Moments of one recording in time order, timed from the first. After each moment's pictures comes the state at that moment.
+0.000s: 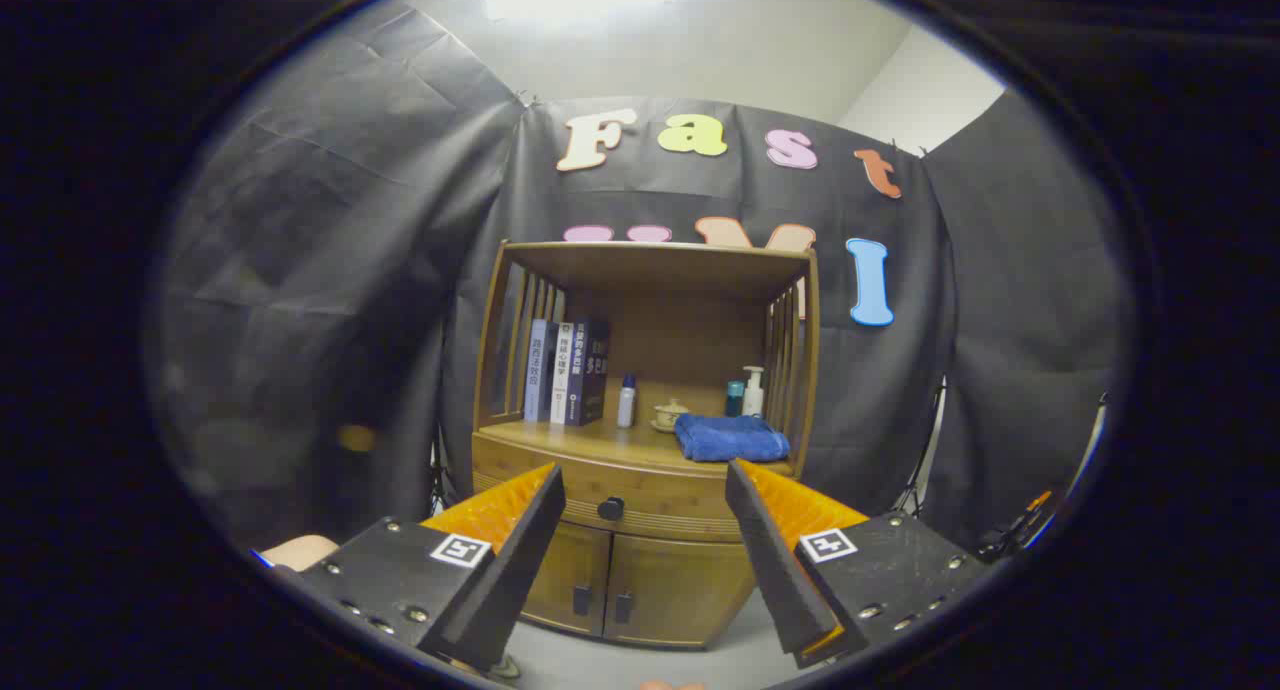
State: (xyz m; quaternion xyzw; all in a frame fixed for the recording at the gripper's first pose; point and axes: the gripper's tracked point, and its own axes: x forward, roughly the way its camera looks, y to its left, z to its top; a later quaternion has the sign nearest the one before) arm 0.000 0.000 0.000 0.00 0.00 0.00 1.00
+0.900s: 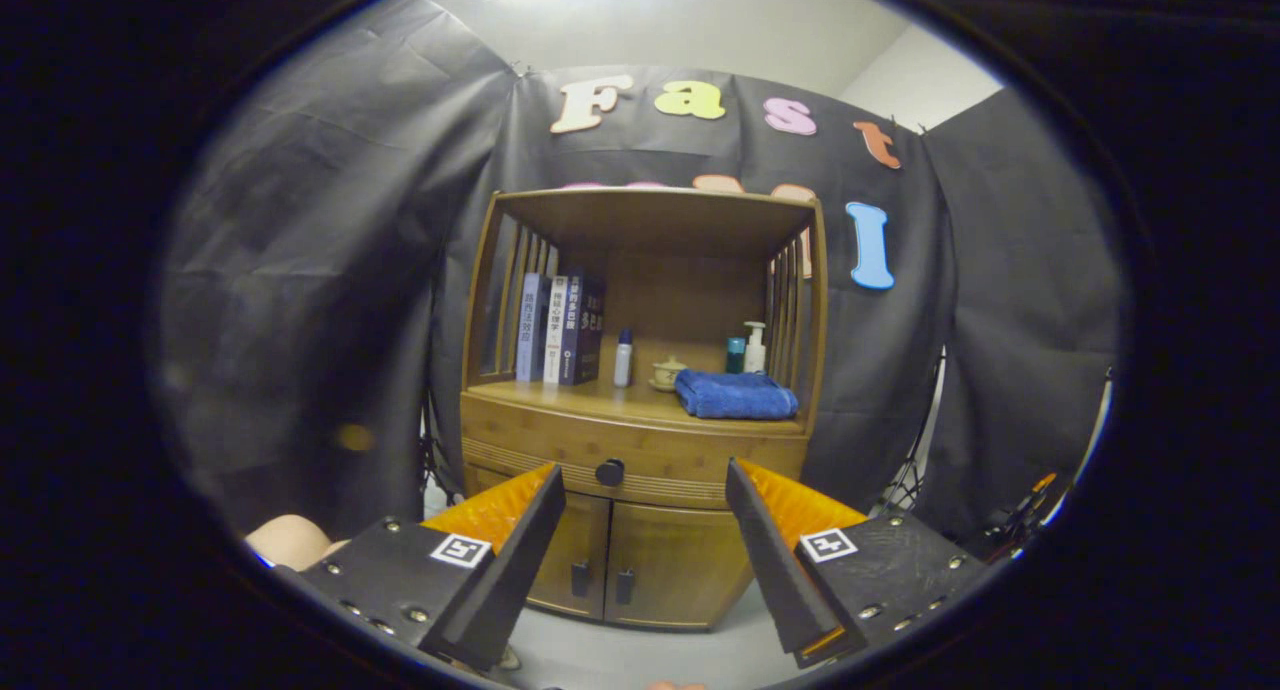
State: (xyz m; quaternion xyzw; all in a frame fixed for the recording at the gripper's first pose) arm 0.032 0.004 -0.062 -0.01 0.05 -0.02 1.00
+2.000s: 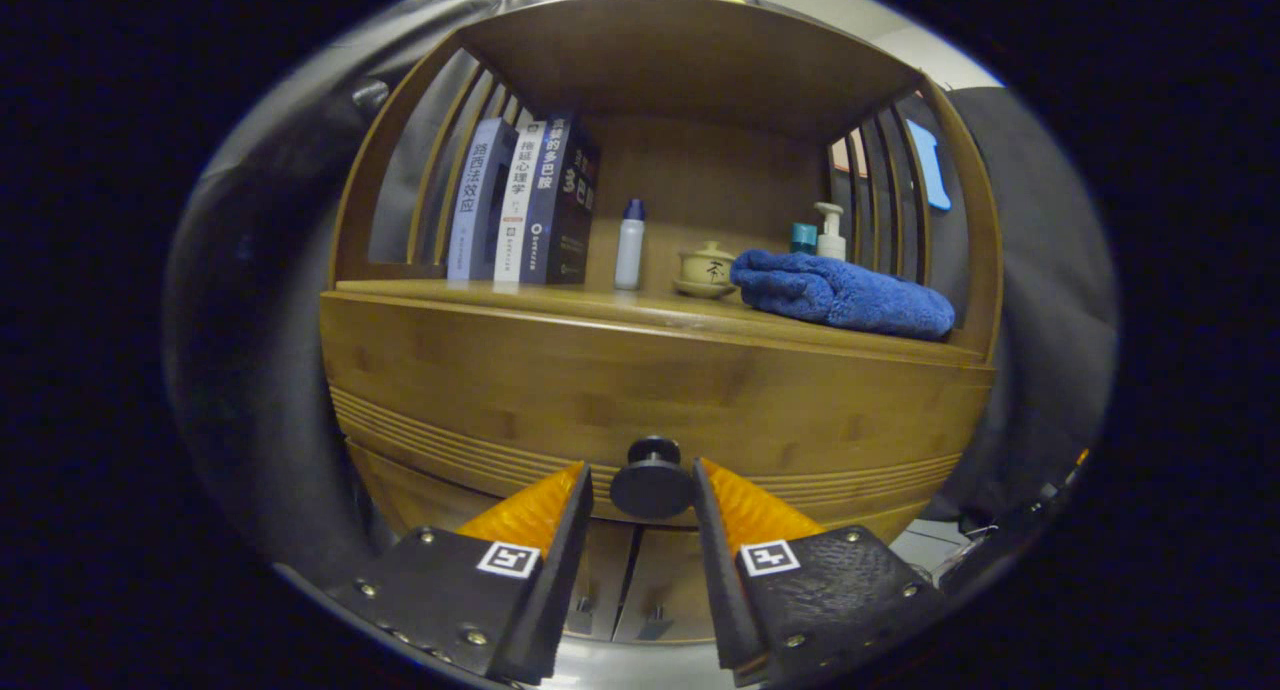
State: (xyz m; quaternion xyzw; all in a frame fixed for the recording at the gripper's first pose) arm 0.269 0.058 -0.231 -0.01 0.15 -0.06 0.99
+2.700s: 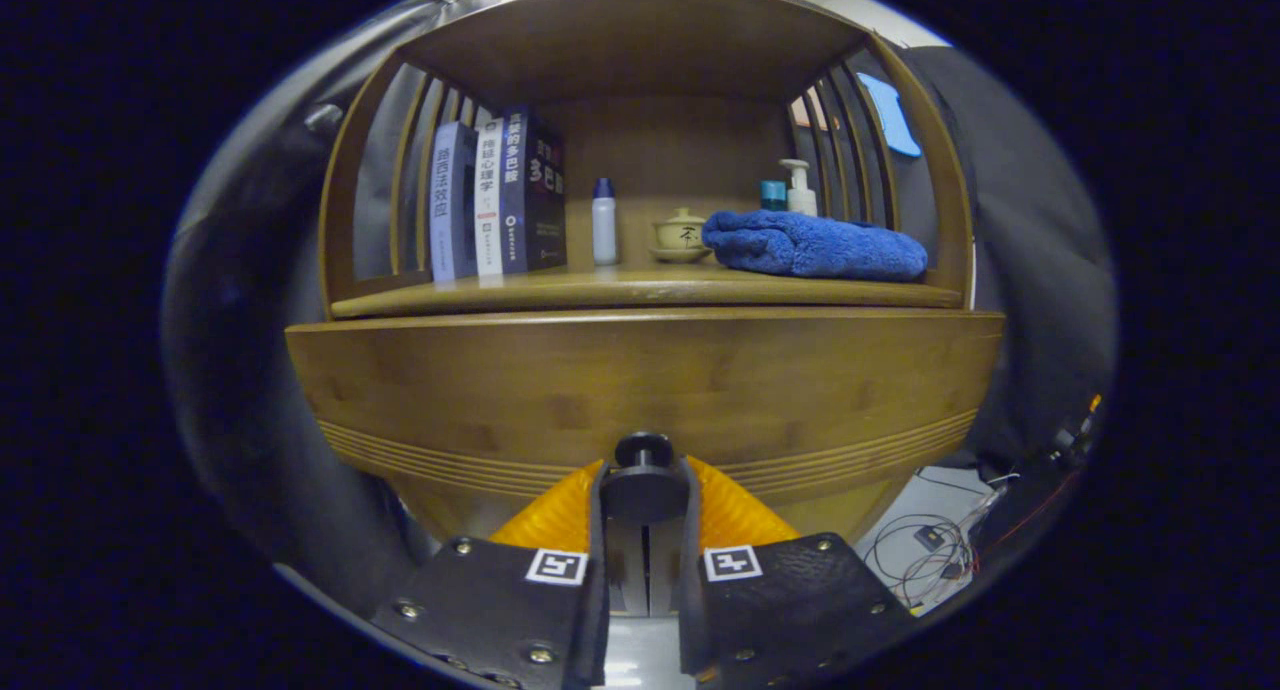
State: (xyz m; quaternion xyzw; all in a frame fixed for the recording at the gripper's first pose) arm 0.212 0.058 -0.229 0.05 0.21 -0.06 0.97
